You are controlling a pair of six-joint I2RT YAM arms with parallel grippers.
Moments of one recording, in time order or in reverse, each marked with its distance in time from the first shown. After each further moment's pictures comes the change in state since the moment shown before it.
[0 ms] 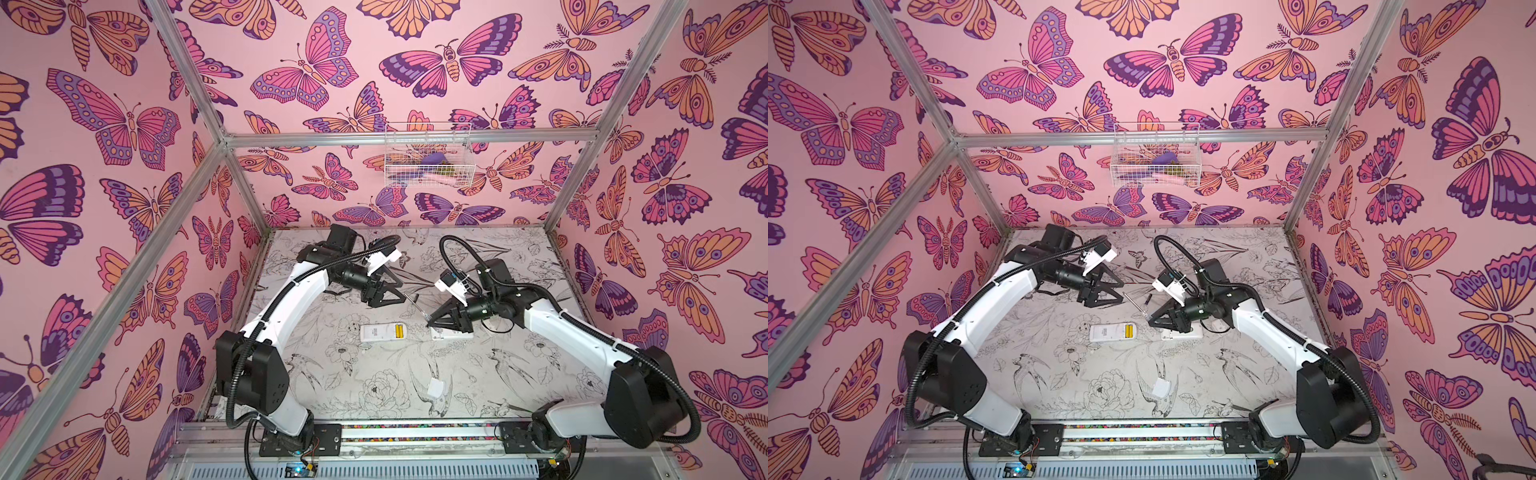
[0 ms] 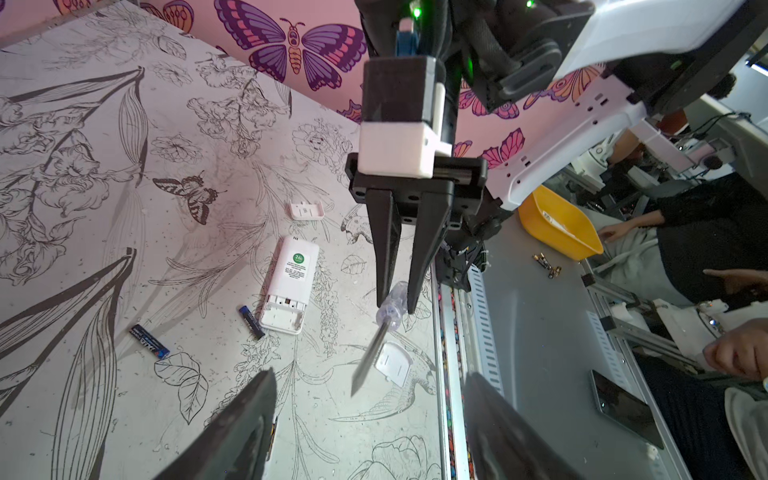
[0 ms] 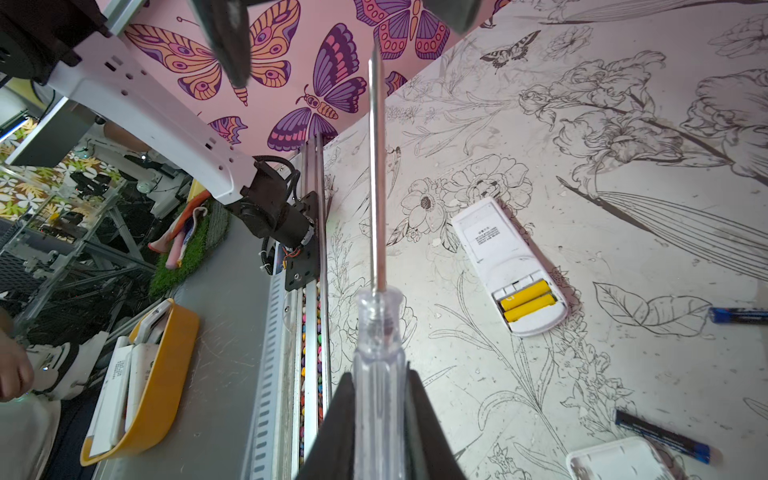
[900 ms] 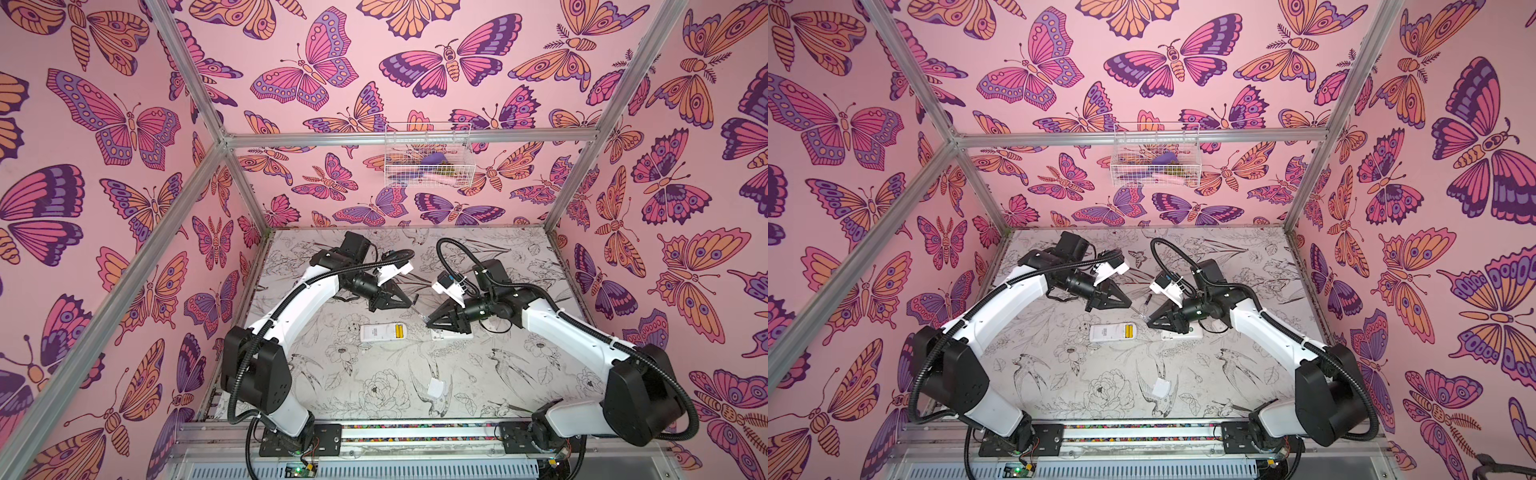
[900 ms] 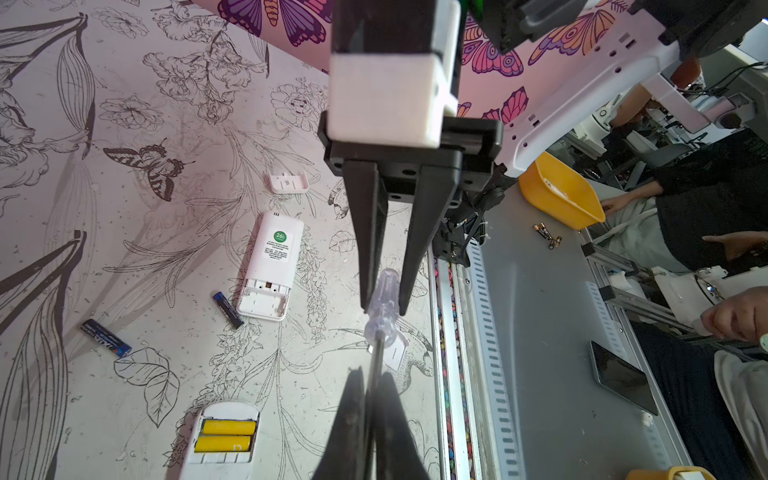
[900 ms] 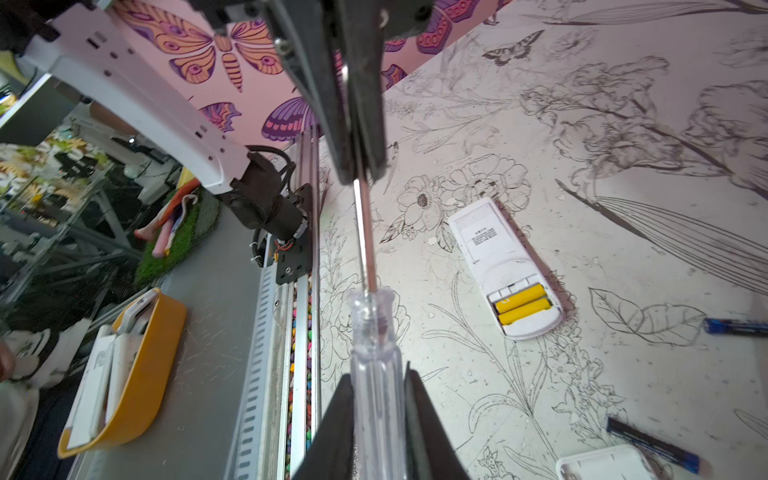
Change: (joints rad) left arm -0.066 0.011 -0.044 0.005 -0.071 0.014; right arm 0.010 -0.021 -0.018 0.030 0.059 -0.012
